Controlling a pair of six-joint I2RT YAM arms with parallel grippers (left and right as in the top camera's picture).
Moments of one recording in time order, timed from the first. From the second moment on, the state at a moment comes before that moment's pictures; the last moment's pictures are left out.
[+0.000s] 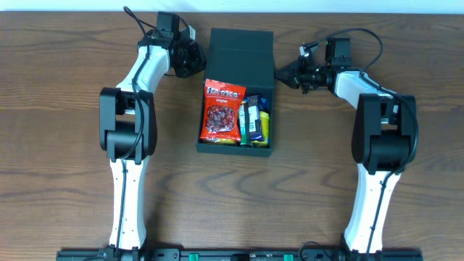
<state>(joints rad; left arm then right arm) -0.13 2.52 2.04 -0.64 0.57 -0.46 0.01 2.35 1.56 -0.15 -0.97 0.70</state>
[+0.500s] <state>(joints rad) -0.13 2.52 2.04 -0.57 0.61 -0.47 0.02 2.35 1.56 -0.10 -0.98 0.70</state>
